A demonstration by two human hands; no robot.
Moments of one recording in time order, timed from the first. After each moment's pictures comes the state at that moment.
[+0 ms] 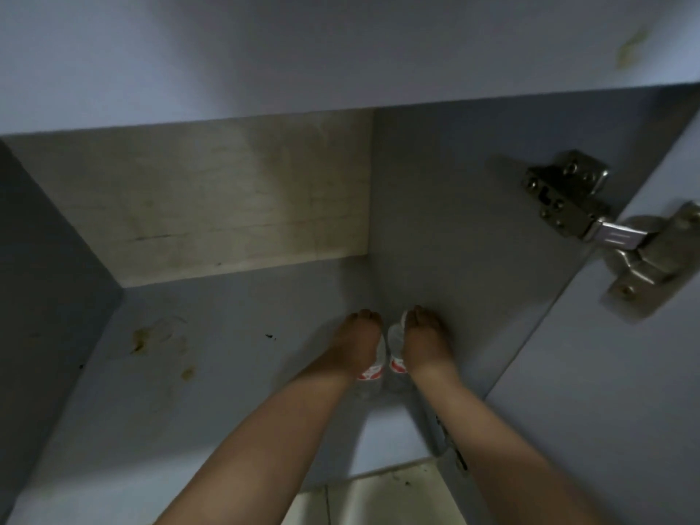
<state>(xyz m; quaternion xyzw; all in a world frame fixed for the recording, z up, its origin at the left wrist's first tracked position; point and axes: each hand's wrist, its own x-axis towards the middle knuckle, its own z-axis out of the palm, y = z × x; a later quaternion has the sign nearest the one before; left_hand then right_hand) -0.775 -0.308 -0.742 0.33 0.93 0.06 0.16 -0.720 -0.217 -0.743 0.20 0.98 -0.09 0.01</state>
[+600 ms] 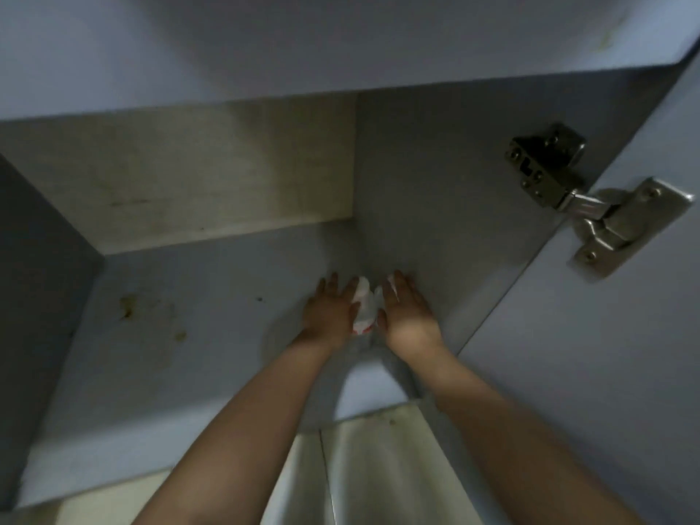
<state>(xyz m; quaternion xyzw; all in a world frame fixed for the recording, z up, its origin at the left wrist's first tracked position) -0.762 -0.338 -0.747 0.29 0.94 0.07 0.17 -0.697 -0.229 -0.755 0.16 0.98 -0.08 0.00</state>
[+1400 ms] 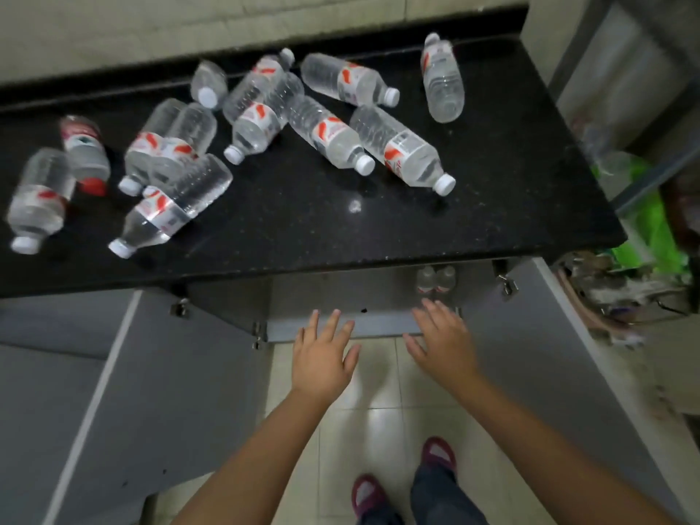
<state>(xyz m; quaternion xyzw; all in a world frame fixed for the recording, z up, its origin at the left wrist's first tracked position) -0.553 -0.555 -0.327 0.13 0.96 0.04 0.22 -0.525 -0.376 -0.361 0.04 0.99 -0.12 0.12</state>
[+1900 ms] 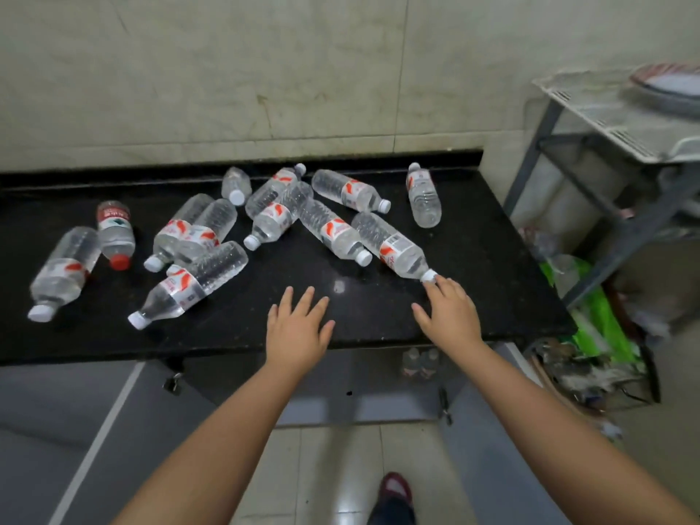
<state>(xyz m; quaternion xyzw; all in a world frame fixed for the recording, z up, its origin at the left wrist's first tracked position) -0.645 -0.563 -0.234 0.14 0.99 0.08 0.05 -0.619 -0.344 -0.253 0.11 0.98 -0.13 -0.11</state>
